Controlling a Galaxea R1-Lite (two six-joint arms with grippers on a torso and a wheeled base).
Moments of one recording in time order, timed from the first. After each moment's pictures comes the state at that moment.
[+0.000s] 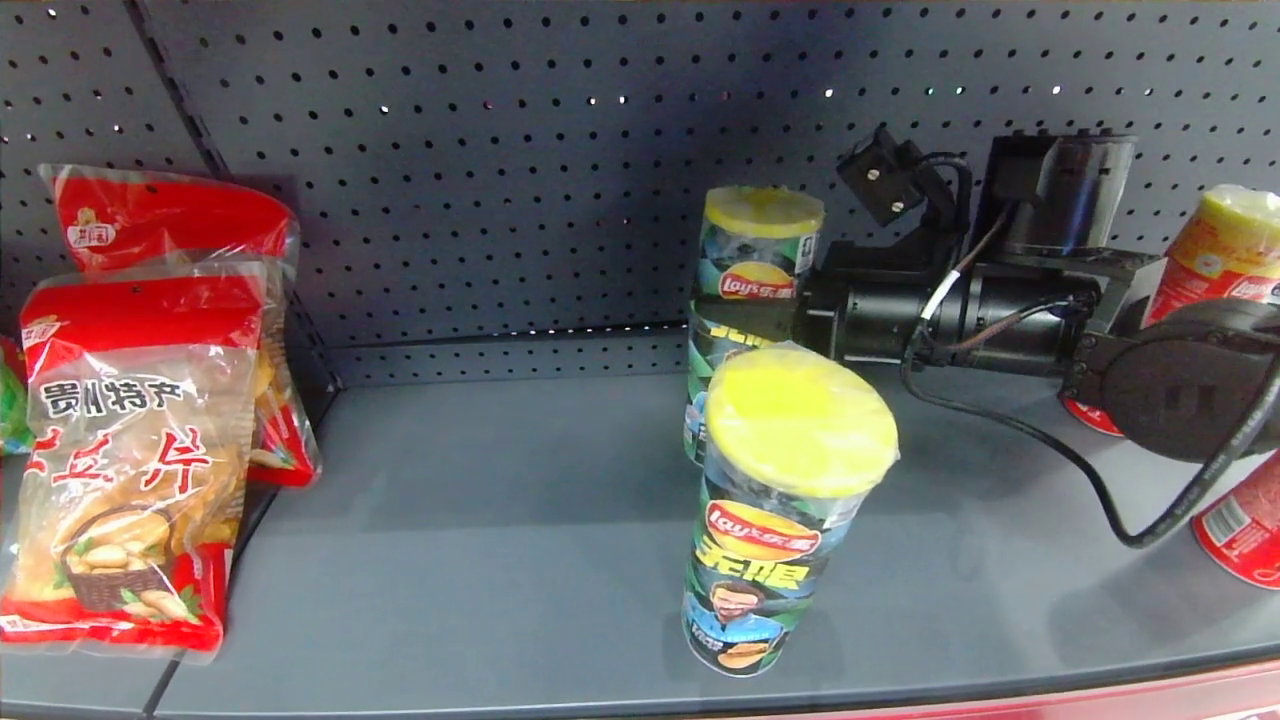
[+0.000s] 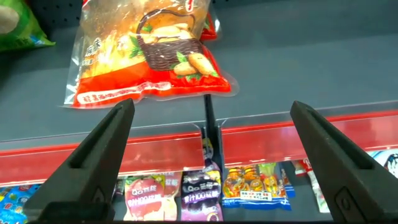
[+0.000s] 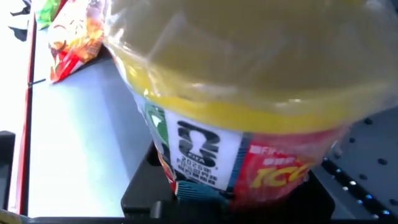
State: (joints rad) left arm 0.00 0.00 -0.01 -0.02 -0.01 0.09; right arm 0.52 1.78 -1.19 -0.48 0.58 -0.18
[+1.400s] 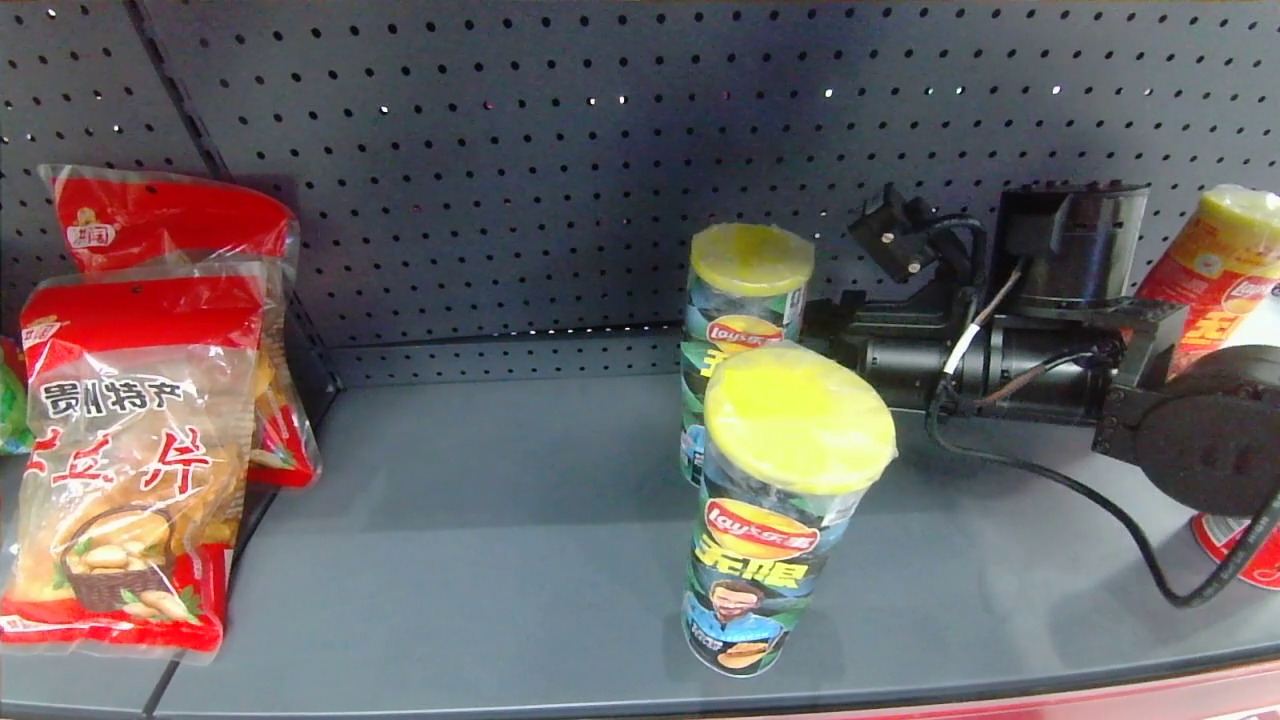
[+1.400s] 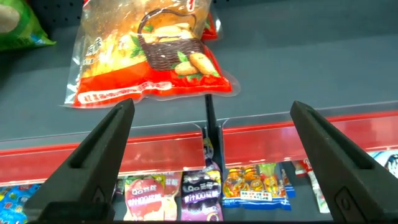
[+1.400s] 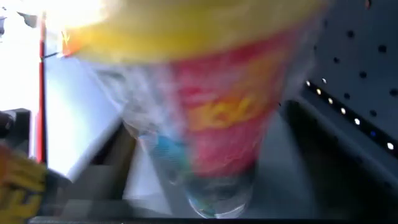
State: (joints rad) left arm 0.00 0.00 -0.01 -0.02 -0.01 0.09; right arm 0.52 1.73 -1.04 -0.50 0.60 -0.20
